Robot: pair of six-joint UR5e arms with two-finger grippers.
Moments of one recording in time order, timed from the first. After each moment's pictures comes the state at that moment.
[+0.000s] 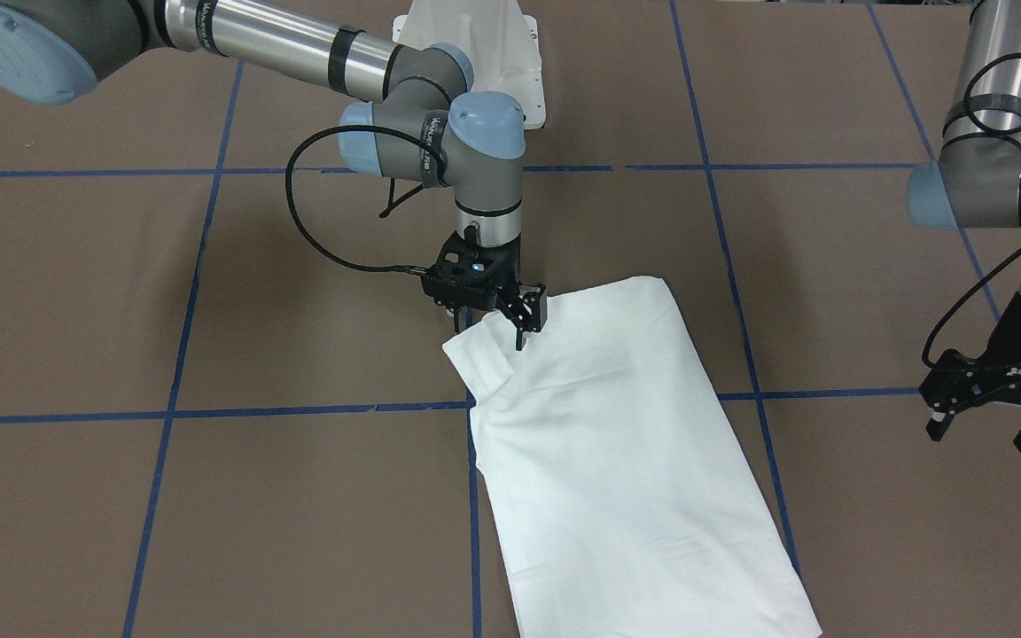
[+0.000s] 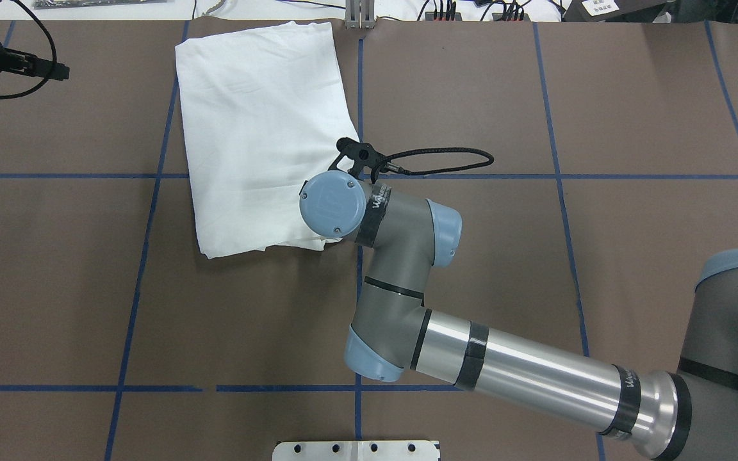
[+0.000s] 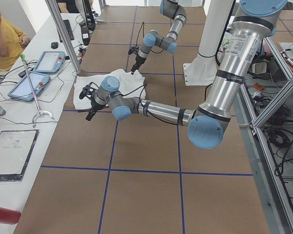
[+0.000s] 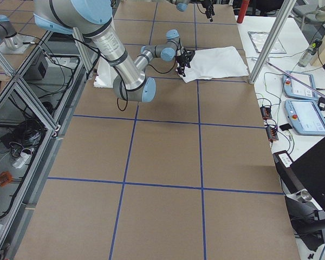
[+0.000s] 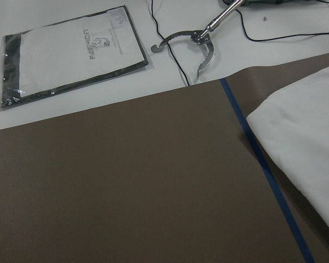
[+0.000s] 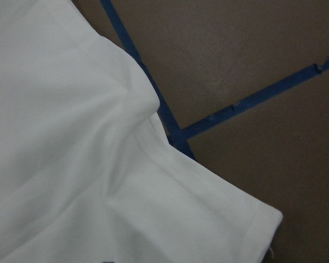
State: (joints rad) left arm -1.15 -1.89 -1.40 -2.37 -1.94 -0.61; right arm 0.42 -0.65 1.29 -1.37 1.48 1.76
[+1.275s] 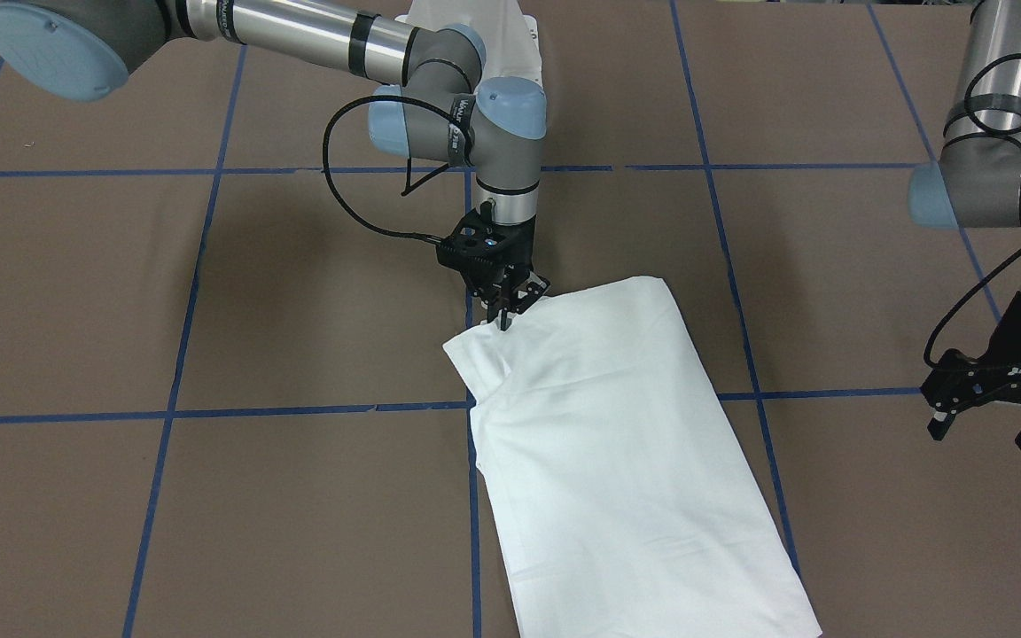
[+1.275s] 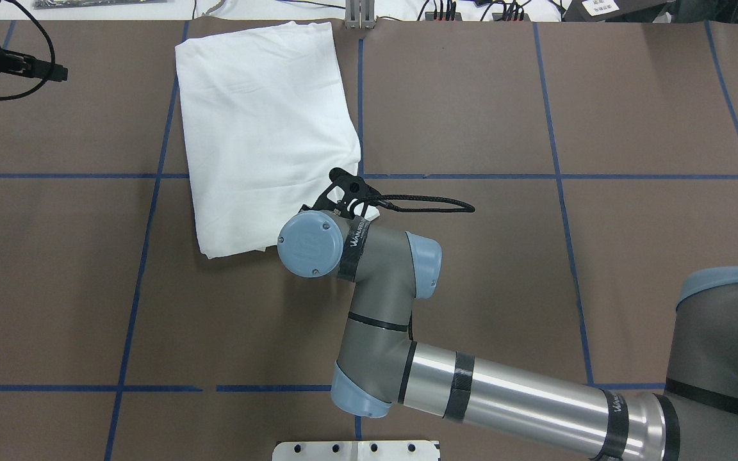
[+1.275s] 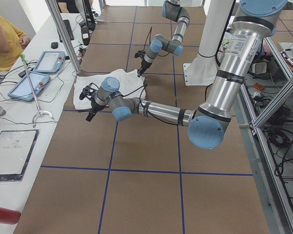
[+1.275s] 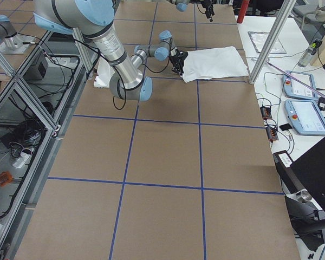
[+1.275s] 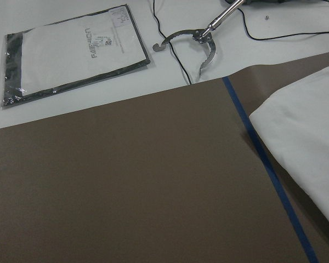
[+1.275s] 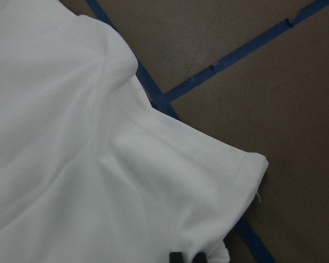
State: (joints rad) left arm -1.15 -1.88 -1.40 -2.37 -1.94 -0.61; right arm 0.36 -0.64 1.28 -1.40 1.38 1.88
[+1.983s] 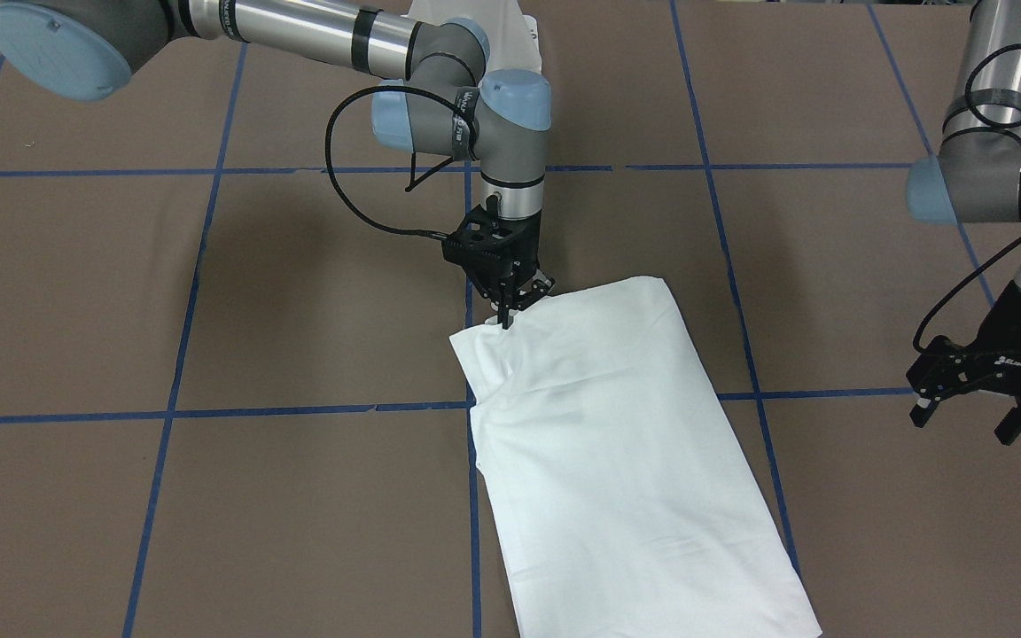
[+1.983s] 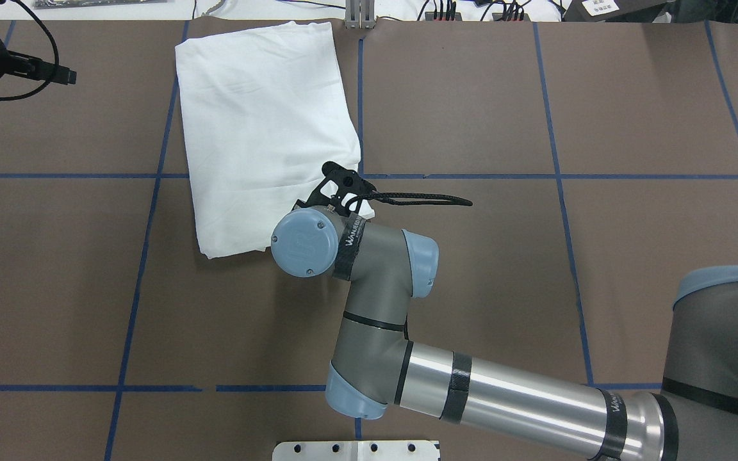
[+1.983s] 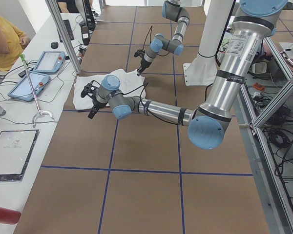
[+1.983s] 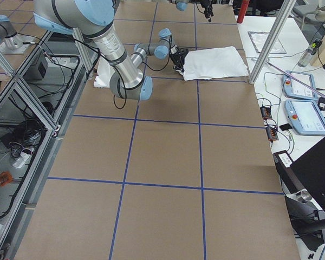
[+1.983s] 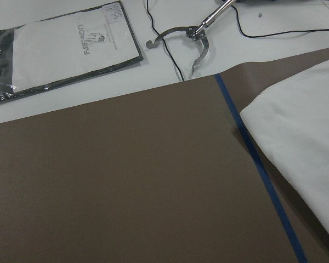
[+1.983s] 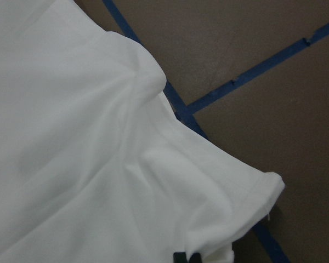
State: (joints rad) left arm -1.15 -1.88 -1.45 -2.37 -2.02 -0.62; right arm 0.36 -0.63 1.30 -1.41 1.35 1.85
